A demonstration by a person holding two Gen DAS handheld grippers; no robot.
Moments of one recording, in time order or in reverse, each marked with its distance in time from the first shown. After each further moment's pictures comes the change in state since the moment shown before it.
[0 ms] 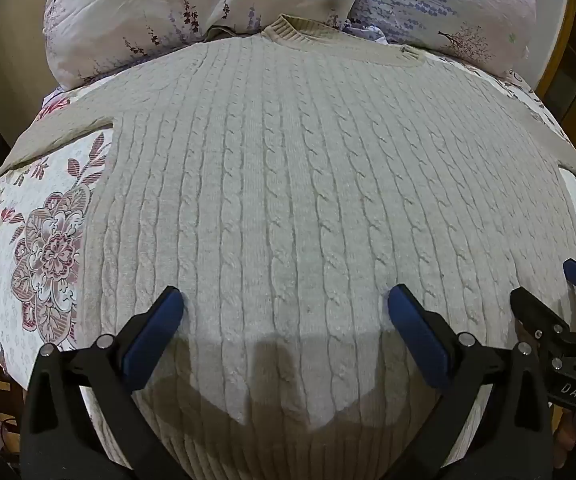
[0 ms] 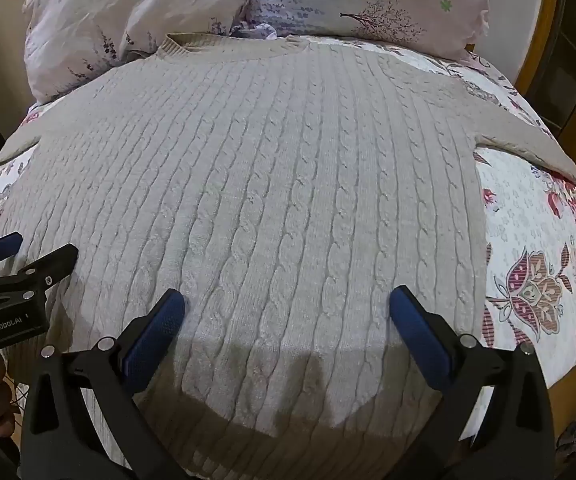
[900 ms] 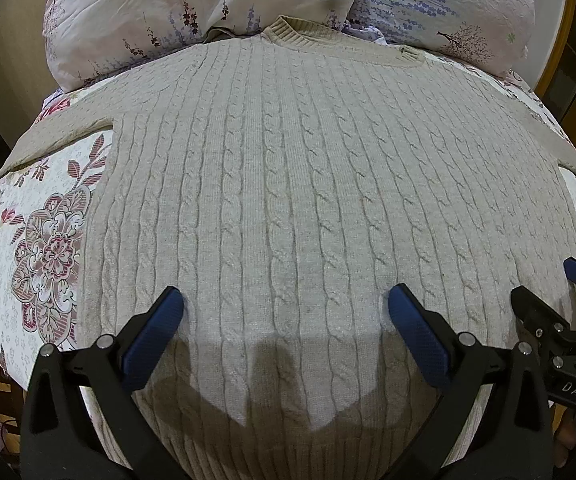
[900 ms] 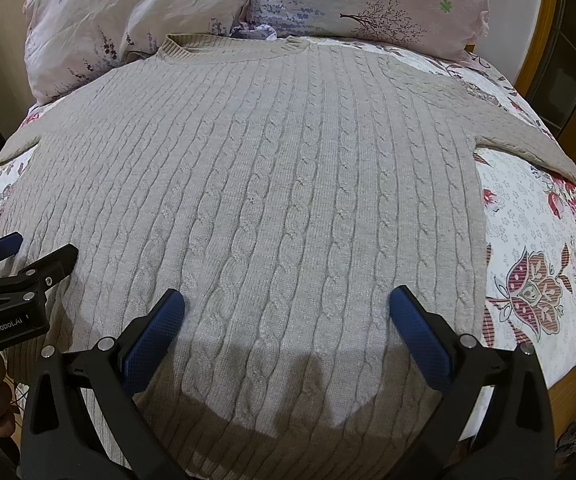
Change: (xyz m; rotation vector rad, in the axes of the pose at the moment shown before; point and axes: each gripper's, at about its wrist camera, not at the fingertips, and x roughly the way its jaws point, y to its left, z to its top) left arm 0.000 0.000 0.000 0.002 -0.006 0.002; right arm 0.000 0.000 -0.001 -0.009 -0.015 0.008
